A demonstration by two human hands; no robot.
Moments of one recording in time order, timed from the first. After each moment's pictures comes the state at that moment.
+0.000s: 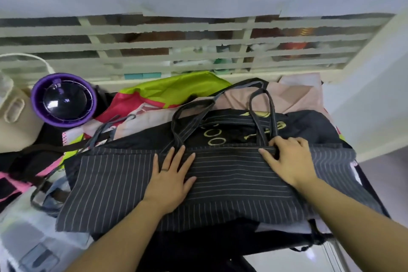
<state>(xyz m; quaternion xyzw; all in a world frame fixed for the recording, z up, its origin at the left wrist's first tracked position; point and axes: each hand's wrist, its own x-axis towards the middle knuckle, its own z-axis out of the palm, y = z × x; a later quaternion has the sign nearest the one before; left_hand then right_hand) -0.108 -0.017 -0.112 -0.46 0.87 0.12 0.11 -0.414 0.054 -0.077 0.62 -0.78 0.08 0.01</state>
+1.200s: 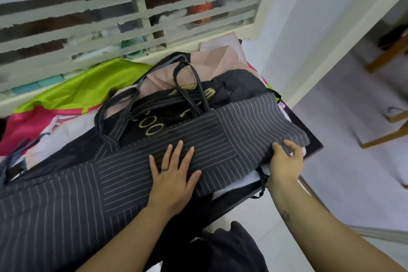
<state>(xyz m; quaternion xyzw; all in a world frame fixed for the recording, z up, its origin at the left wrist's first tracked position) -0.201 0.047 -0.121 -0.34 0.92 0.19 0.06 -0.398 0.172 -0.078 -0.18 -0.75 0.63 -0.14</state>
